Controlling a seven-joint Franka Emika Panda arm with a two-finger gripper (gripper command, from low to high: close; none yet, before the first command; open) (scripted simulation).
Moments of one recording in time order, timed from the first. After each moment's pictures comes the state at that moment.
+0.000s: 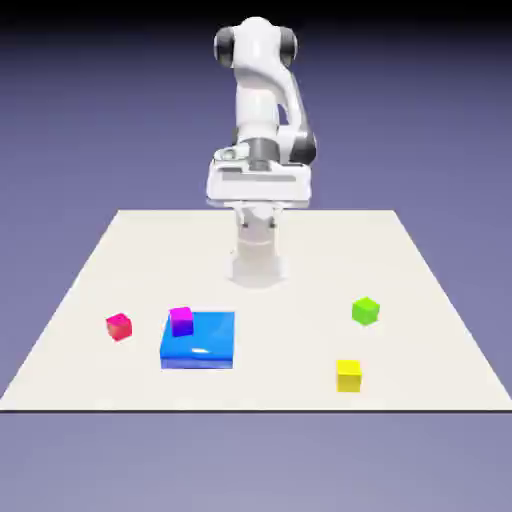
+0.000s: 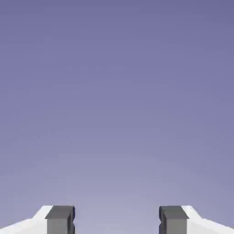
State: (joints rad) arm 0.00 -0.53 0.03 -2.78 -0.01 3.01 0.77
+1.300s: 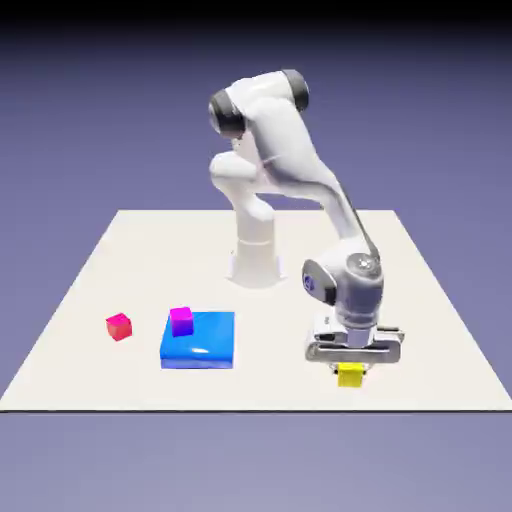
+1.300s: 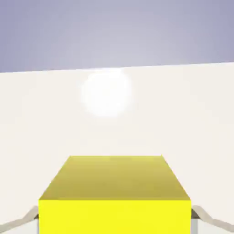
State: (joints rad) arm -0.21 0.45 0.58 -2.23 -0.31 2.47 1.43
